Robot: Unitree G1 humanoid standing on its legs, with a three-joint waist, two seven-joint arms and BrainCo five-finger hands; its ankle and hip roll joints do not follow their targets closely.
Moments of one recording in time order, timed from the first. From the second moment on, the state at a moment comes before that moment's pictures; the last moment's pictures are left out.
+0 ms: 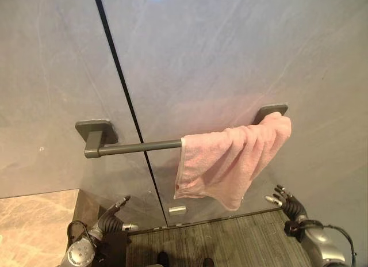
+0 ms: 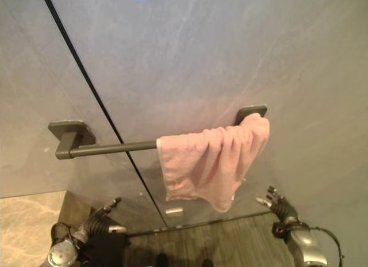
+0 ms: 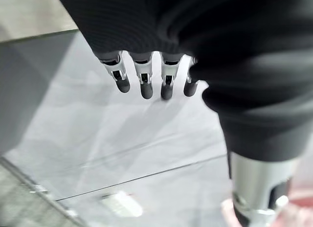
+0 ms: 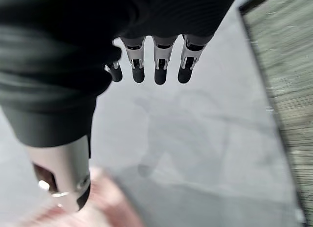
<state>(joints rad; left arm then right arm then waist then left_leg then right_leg) 0.24 0.66 -0.27 0.29 -0.14 -0.20 -0.05 -0.03 -0.60 0.14 0.67 0.64 -0.15 0.15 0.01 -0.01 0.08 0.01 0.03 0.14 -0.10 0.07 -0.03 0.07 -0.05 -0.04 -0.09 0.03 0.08</state>
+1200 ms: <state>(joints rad) 0.09 0.57 -0.39 0.07 -0.26 -0.17 -0.10 -0.06 -0.64 0.37 0.24 0.70 -0.07 0.22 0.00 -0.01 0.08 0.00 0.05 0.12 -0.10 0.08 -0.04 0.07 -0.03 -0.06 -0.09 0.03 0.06</state>
